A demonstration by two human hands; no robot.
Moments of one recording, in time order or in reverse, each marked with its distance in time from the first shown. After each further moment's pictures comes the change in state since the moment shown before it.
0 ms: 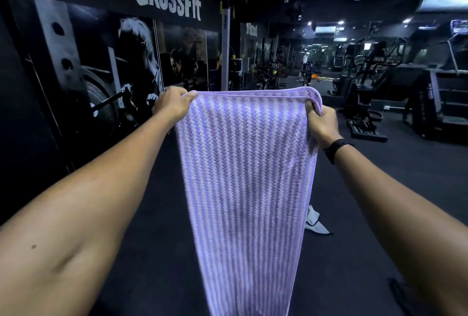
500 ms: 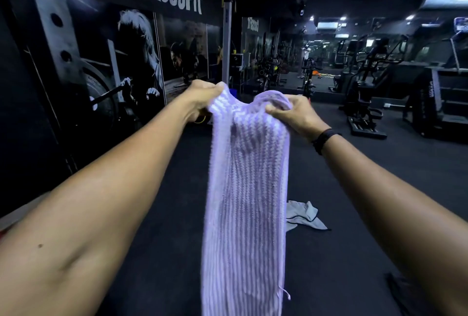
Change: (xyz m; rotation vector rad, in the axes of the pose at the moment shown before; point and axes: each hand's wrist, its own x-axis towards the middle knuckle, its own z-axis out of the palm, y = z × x) left_hand -0.011 0.033 0.021 -0.622 -0.414 0.047; right_hand -0.037 -0.044 0.025 0.137 -0.495 -0.221
